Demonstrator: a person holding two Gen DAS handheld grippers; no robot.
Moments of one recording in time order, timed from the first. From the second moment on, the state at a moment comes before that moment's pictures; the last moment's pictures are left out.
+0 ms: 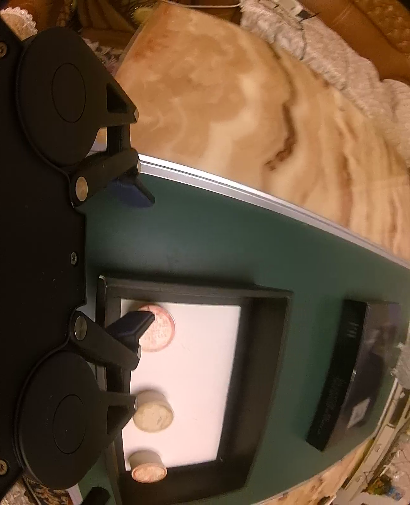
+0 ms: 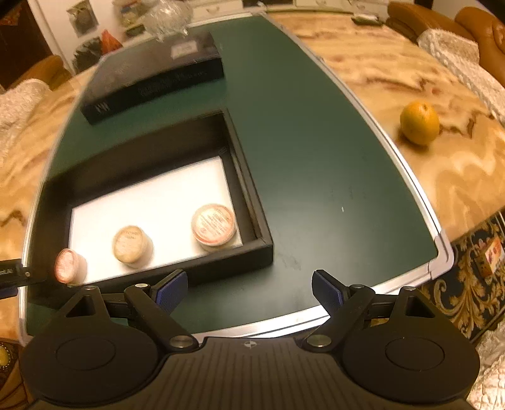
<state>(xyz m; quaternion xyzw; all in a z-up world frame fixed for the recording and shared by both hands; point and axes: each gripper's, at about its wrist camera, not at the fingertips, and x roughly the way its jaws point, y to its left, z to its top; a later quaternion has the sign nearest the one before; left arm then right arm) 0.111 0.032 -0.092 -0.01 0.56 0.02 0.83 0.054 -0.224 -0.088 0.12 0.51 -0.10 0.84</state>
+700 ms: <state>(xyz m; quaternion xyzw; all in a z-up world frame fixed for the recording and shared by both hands) 0.103 0.019 -0.099 0.00 0.56 0.03 0.83 0.093 -0.252 -0.117 0.10 0.52 -0.12 0.84</state>
